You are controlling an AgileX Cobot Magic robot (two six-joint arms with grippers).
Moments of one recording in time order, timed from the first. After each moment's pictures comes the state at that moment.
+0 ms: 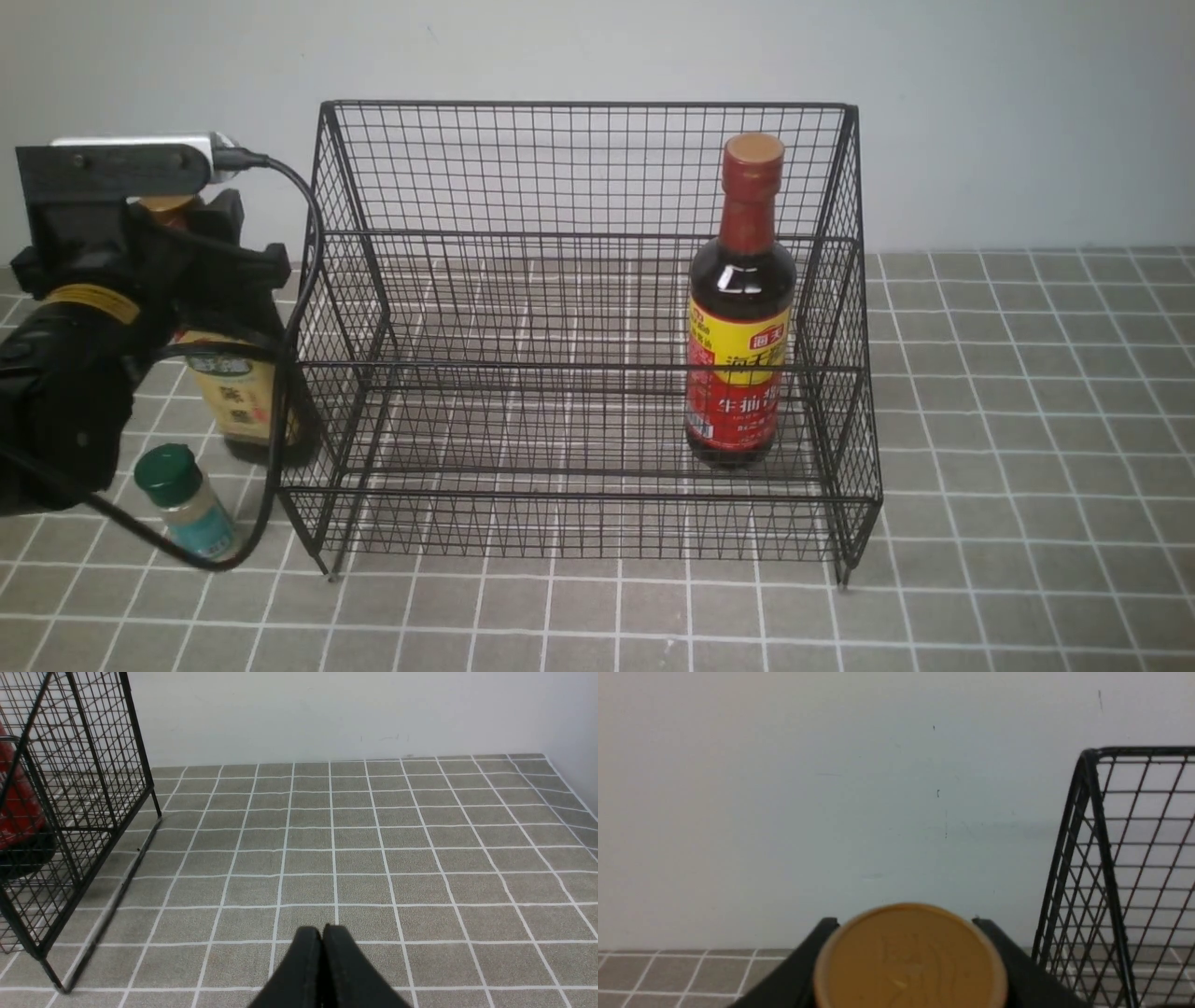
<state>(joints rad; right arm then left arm) -0.03 -0.01 0.02 -0.03 0.39 0.09 -0.07 1.50 -0.69 -0.15 -0.60 0.14</state>
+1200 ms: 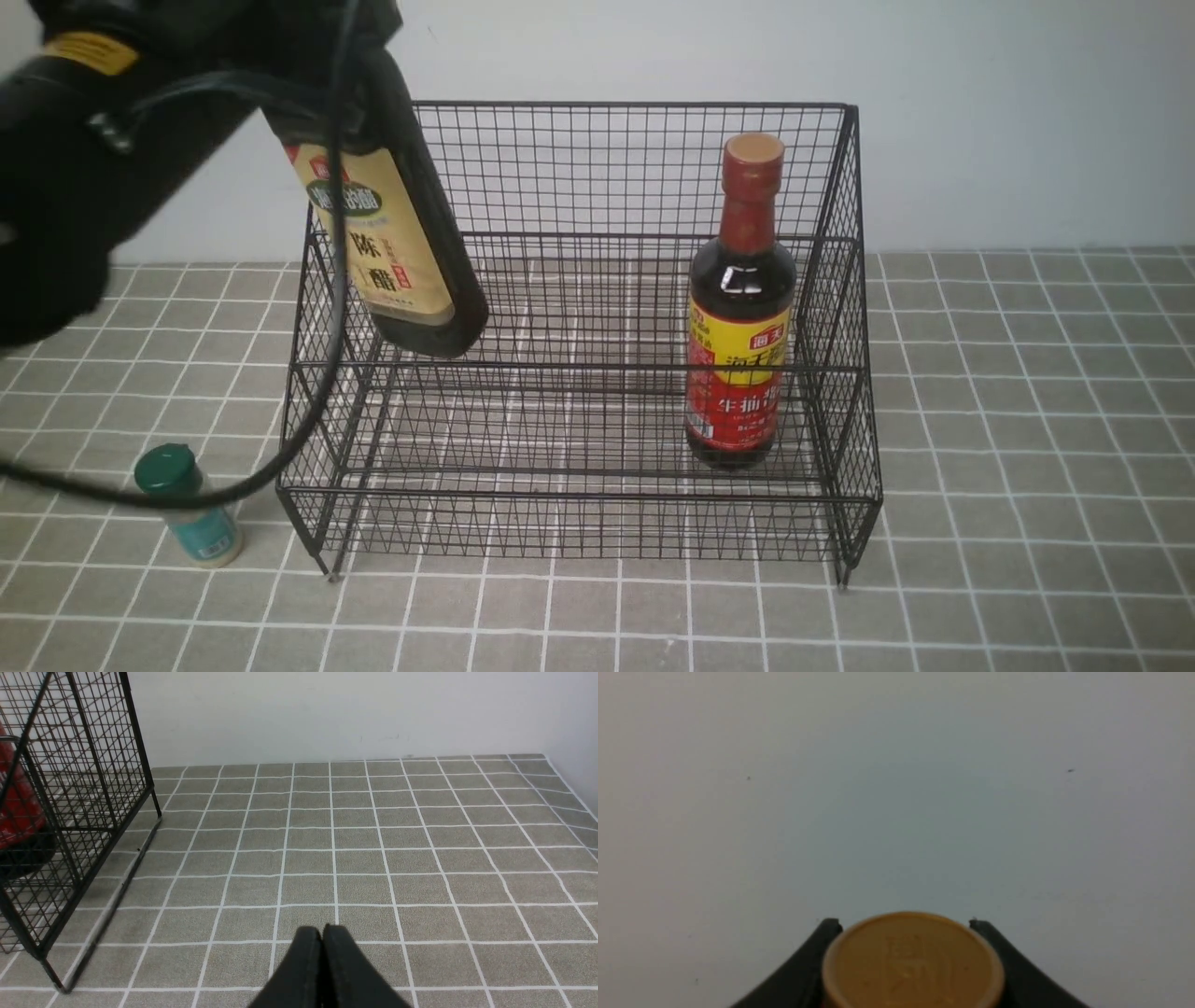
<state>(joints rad) -0.03 -0.01 0.02 -0.03 0.39 0.09 -0.38 1.31 -1.00 -0.63 -0.36 0.41</state>
